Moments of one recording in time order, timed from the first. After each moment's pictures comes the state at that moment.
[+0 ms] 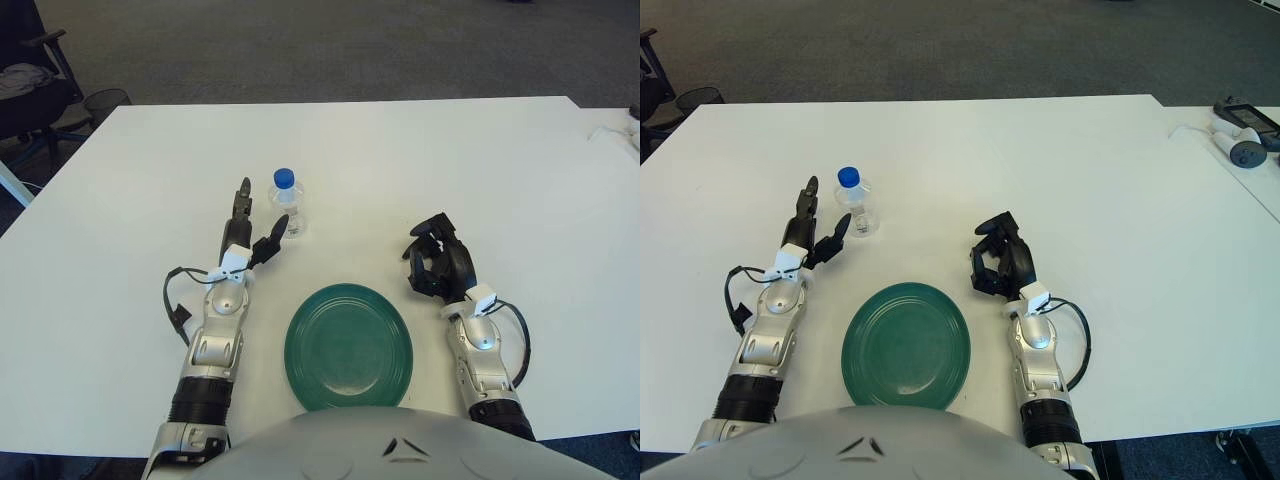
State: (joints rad) left arm 0.00 0.04 -0.01 0.07 0.22 -0.04 0.14; right arm 0.11 0.01 0.01 0.26 0.02 -0.43 0.09
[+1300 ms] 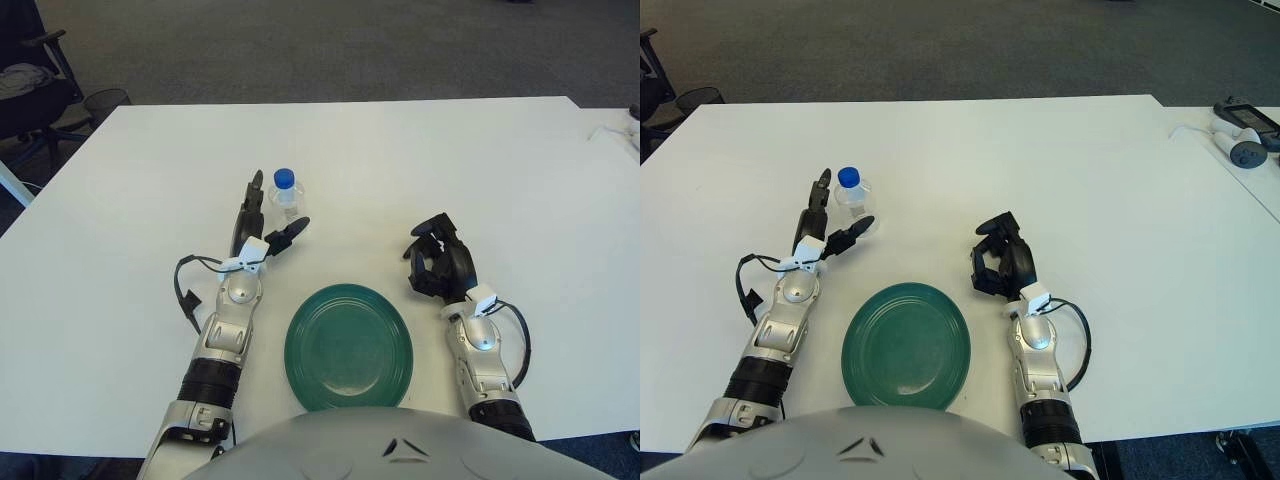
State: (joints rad) left arm -0.05 0.06 -0.08 0.13 0.29 -0.07 0.21; right arm 0.11 0.01 0.01 0.26 0.02 -0.44 0.08
